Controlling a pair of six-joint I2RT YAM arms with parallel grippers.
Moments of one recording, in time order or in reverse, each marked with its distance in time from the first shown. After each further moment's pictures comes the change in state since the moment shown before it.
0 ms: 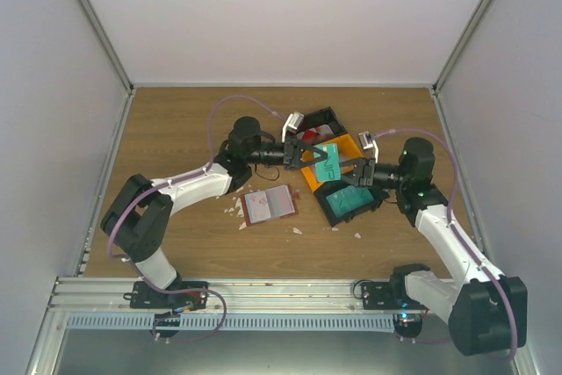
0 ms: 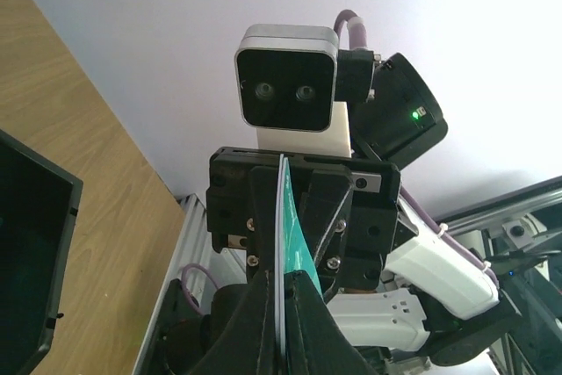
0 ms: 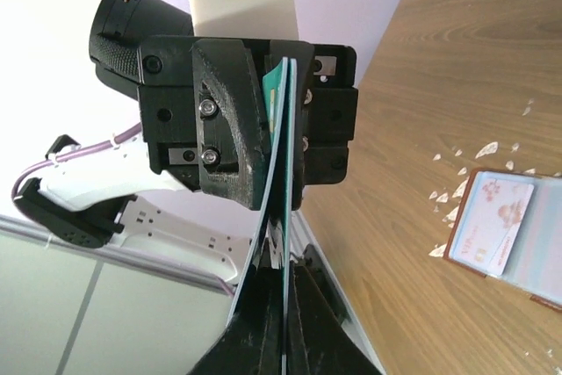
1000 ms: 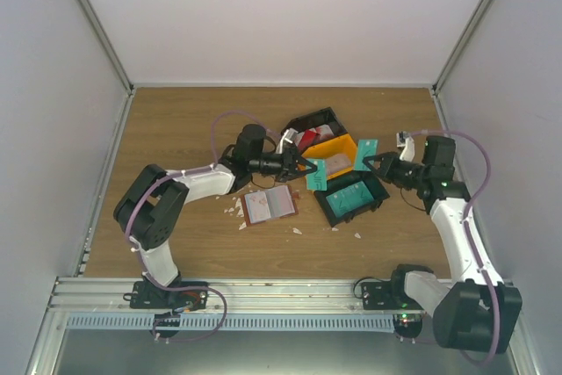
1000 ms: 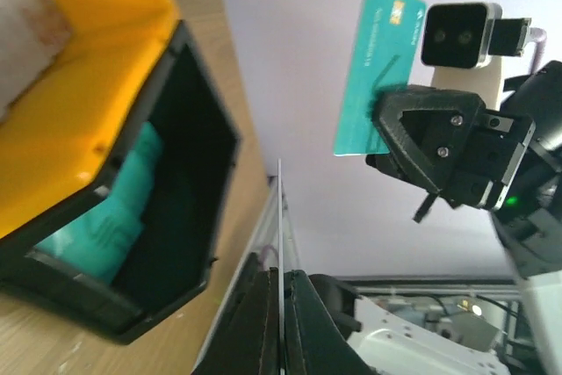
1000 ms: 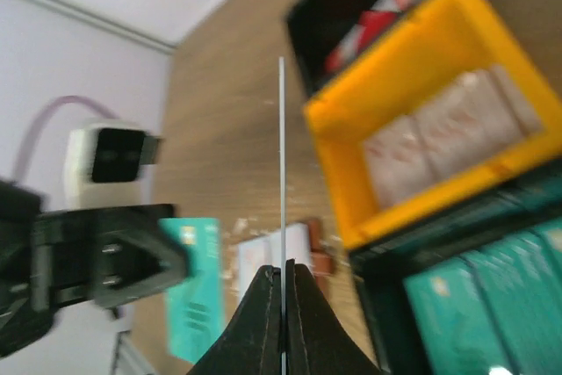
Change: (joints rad) left arm 0.052 0.147 -0.012 -0.144 -0.013 0.019; right arm -0.246 0.010 0.143 -0.533 0.391 -0.307
